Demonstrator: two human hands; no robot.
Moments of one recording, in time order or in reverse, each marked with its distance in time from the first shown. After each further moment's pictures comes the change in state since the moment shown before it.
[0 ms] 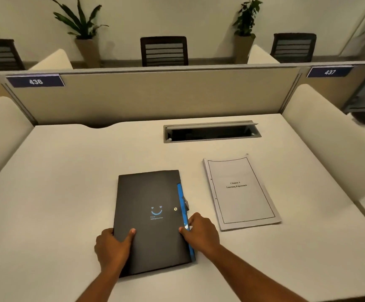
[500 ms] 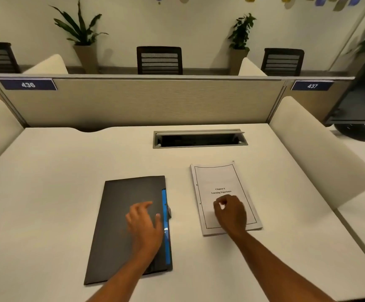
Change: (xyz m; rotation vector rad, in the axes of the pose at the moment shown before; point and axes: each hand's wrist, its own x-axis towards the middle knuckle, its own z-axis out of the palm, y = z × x) left_hand -0.069 0.112 0.055 -0.073 0.082 0.499; right_hand 0.030 0.080 -0.106 0.146 0.480 0.040
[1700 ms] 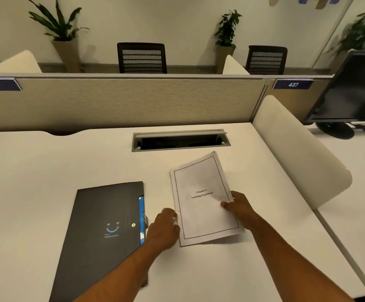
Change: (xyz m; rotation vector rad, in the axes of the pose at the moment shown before) left_hand 0.010 0.060 0.098 0.095 -0.621 0.094; right_hand 0.096 0.081 -0.054 0.430 -0.373 0.250
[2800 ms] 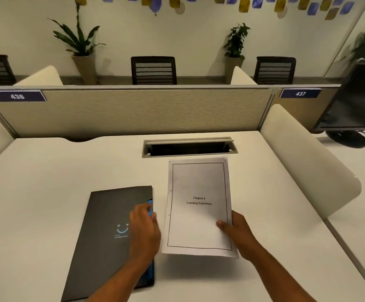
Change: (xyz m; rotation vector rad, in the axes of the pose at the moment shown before) left_hand -0.041 -0.017 -0.049 -0.206 0.635 0.007; right_hand -0.079 0.001 0.031 0.161 -0.111 -0.187
